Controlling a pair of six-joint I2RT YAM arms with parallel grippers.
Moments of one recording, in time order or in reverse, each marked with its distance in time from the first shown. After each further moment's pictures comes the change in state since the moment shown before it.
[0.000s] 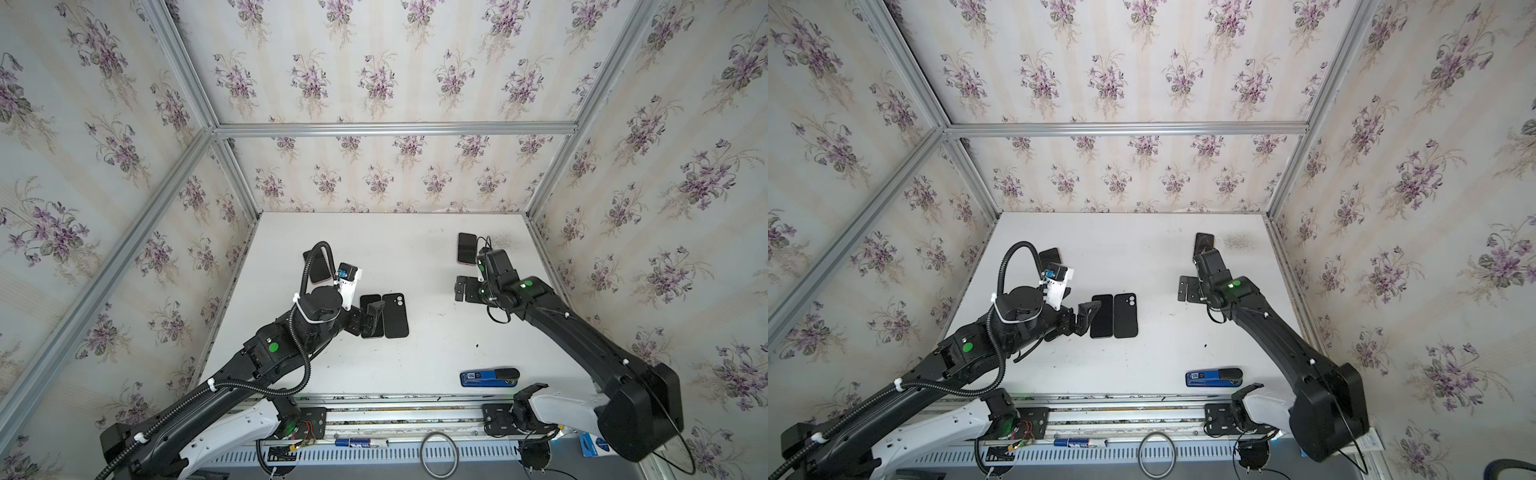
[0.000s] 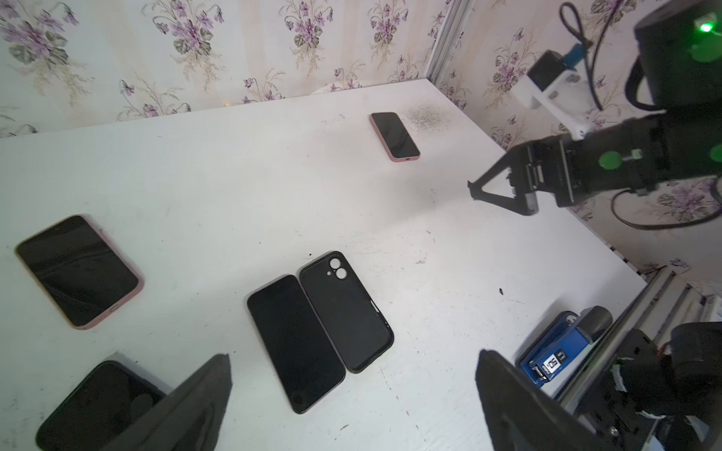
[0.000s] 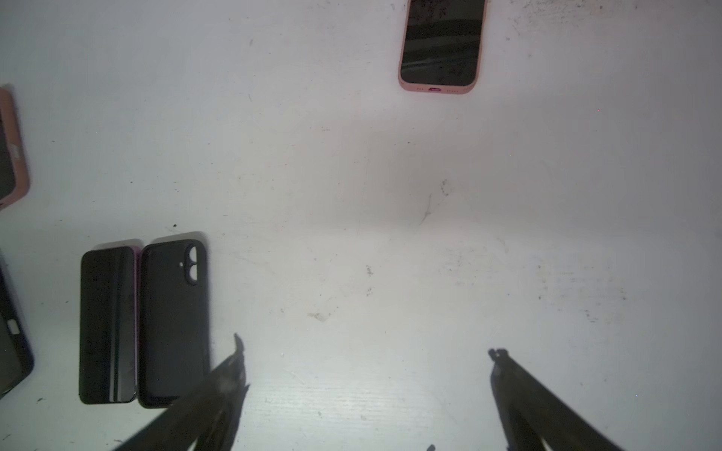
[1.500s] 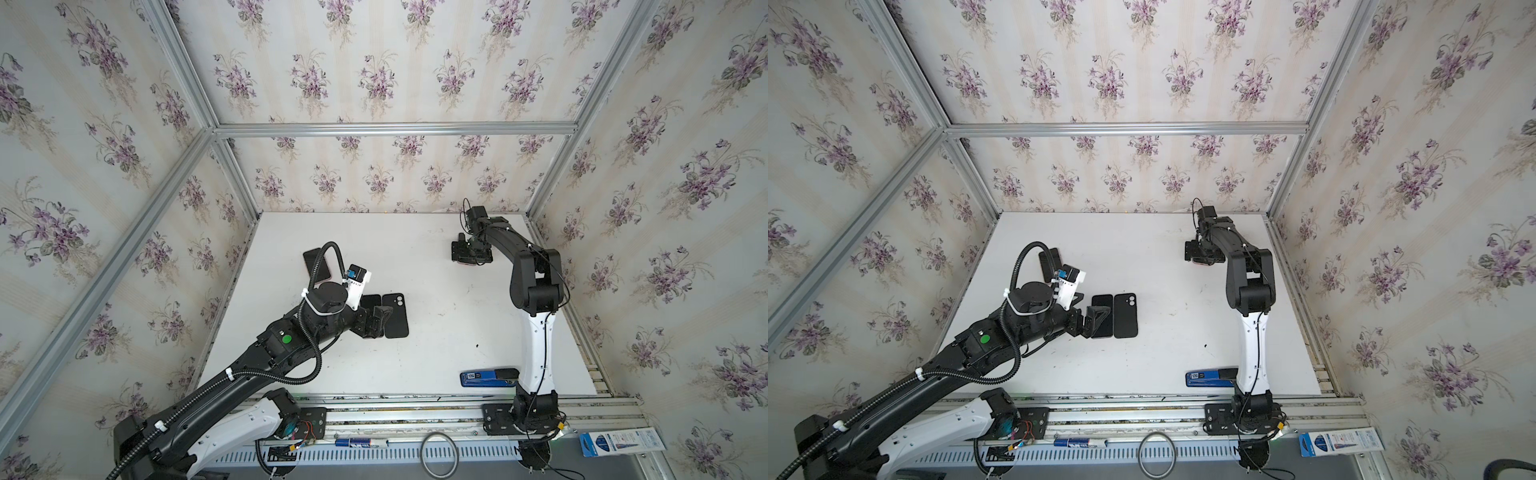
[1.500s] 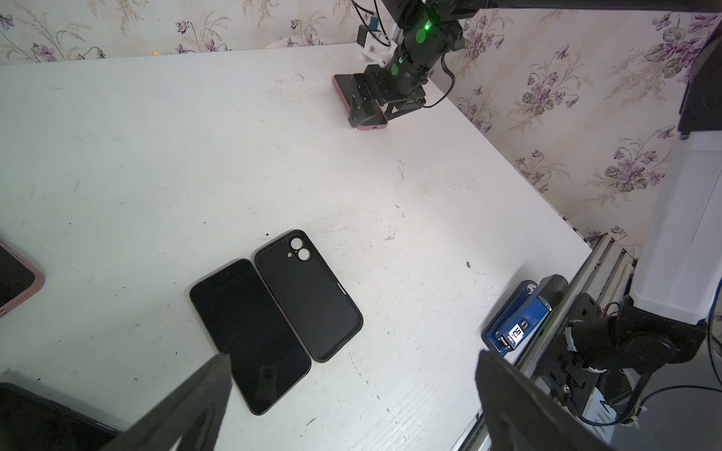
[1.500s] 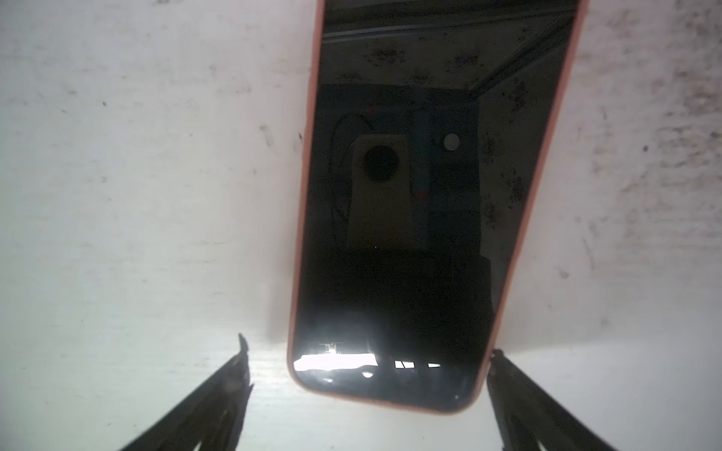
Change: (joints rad) left arm 0.057 0.057 -0.054 0.069 0.175 -0.007; right arm -0.260 1.017 0.893 -0.178 -0.104 -0.240
